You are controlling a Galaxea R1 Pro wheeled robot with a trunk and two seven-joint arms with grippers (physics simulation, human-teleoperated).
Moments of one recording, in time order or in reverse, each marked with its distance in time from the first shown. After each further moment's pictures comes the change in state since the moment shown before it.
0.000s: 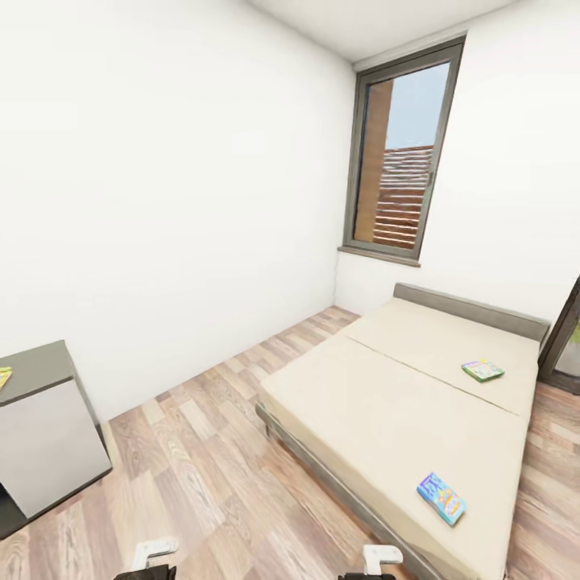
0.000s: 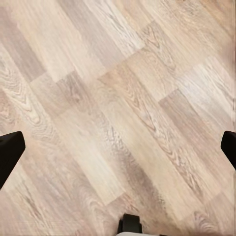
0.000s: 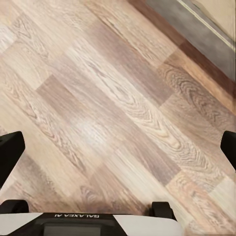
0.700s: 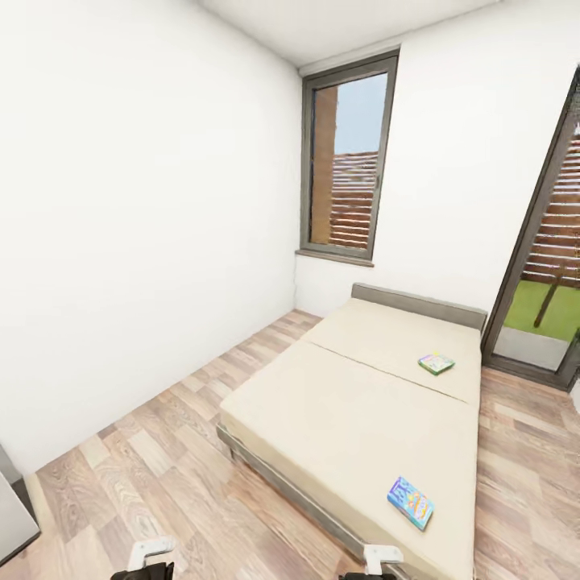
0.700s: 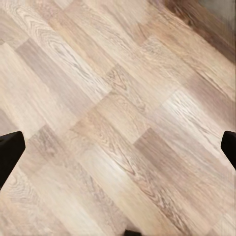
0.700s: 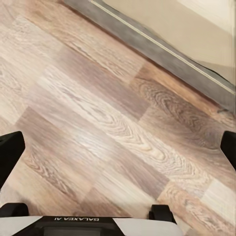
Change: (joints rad) left arm 0.006 0.007 0.002 0.007 0.005 -0.066 0.002; right arm 0.000 -0.002 -0.003 0.000 0.000 0.000 0.000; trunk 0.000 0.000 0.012
